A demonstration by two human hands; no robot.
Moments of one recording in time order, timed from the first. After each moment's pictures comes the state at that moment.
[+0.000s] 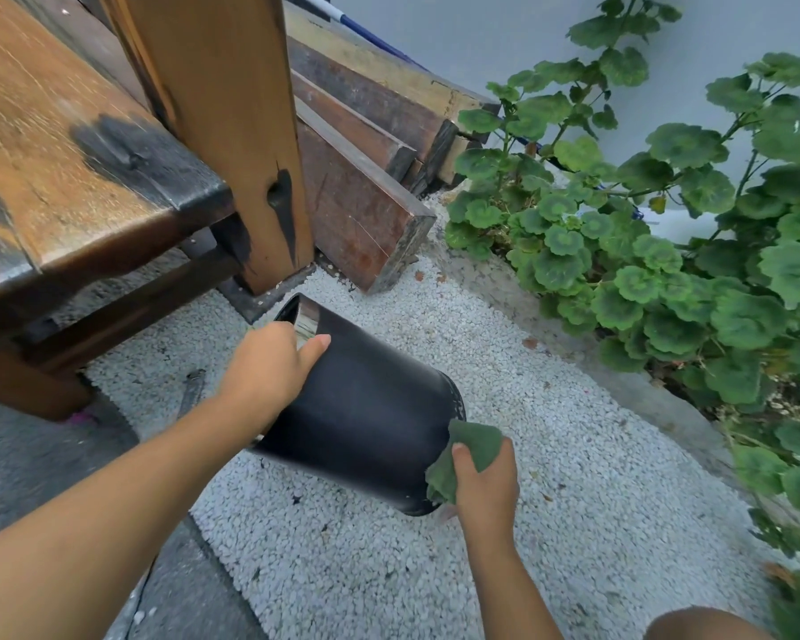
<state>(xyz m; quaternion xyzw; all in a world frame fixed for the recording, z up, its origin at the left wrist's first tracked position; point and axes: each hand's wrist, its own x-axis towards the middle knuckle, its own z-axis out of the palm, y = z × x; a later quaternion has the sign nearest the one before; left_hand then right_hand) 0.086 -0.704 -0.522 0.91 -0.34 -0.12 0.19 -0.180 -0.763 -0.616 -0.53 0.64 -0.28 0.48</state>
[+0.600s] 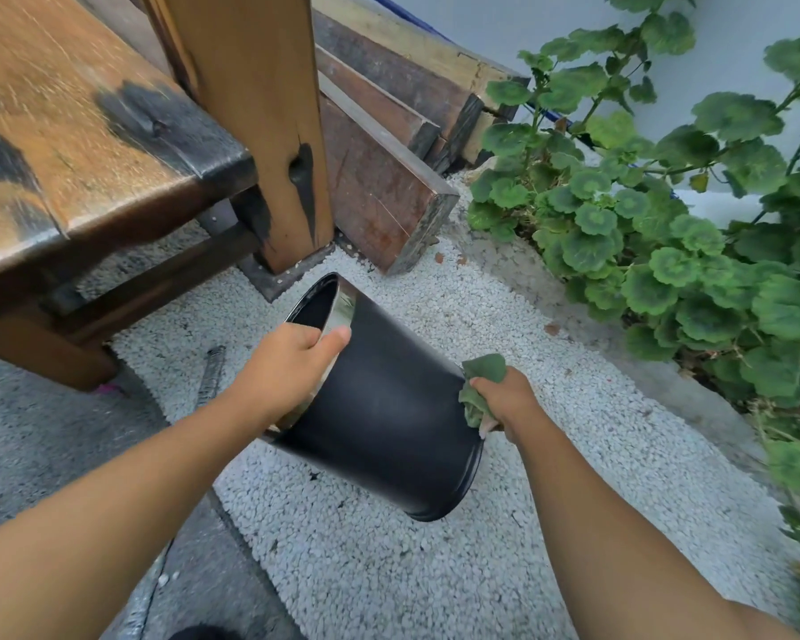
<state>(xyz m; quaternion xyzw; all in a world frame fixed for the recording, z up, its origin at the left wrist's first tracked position) 0.075 -0.672 -0.528 0.83 -0.34 -0.28 0.36 -0.147 -0.878 -0.641 -0.58 0.62 -0.07 0.53</state>
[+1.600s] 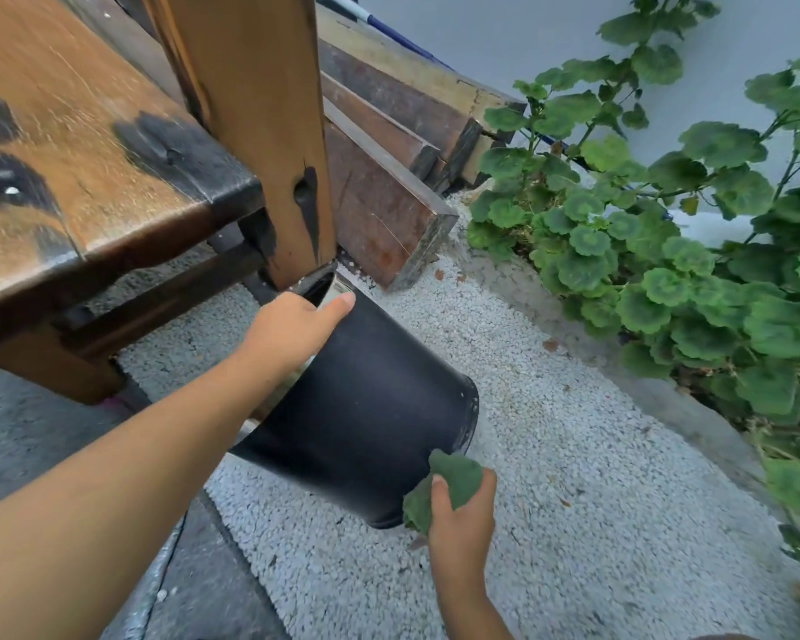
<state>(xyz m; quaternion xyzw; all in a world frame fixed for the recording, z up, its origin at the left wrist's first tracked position) 0.098 -0.714 -0.495 0.89 -0.26 -0.23 0.29 -0.168 -0.703 -0.644 -0.49 0.62 -0.29 0.53</state>
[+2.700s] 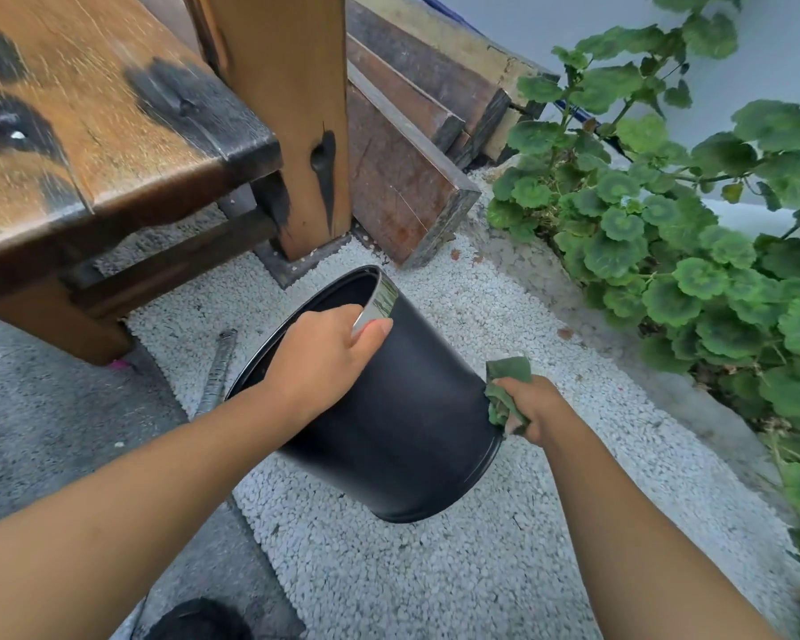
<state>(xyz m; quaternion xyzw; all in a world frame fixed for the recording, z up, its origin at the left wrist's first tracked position) 0.054 -0.683 -0.519 0.84 -0.43 -0.11 0.31 -0.158 -0.890 -0.626 -0.47 0.65 -0.05 0.60</state>
